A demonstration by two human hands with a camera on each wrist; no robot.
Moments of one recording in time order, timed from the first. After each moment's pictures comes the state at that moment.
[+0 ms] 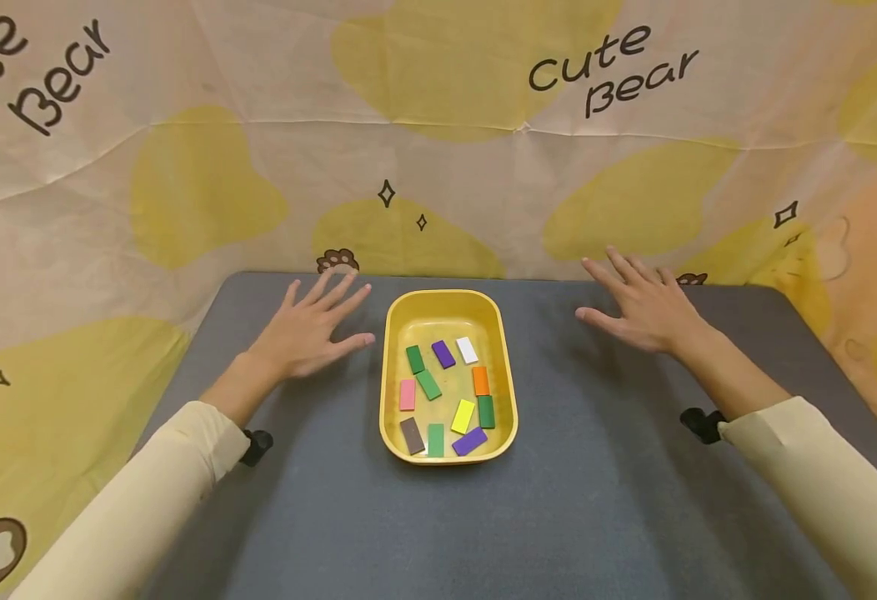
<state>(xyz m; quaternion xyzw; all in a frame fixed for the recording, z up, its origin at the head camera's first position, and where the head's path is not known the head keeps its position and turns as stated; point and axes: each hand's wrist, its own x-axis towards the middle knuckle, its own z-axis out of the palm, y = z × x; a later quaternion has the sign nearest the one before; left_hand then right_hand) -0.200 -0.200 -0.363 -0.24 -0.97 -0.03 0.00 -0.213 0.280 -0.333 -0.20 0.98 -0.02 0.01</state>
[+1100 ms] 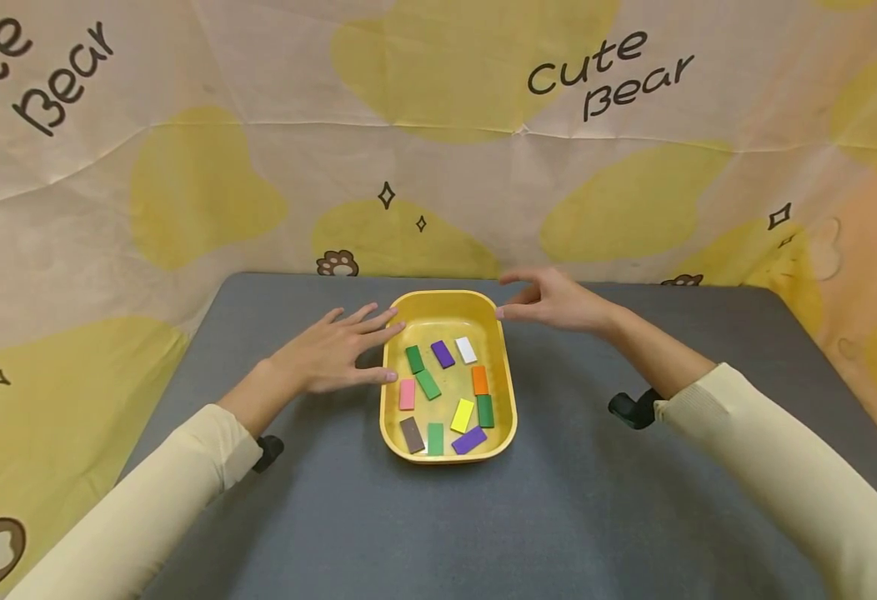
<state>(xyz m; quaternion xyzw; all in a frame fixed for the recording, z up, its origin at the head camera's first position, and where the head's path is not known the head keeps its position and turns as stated) -0.185 -0.174 -0.361 -0.34 -0.94 -0.03 -0.10 -0.218 0.179 -0.308 -0.23 0.87 -0.40 0.21</state>
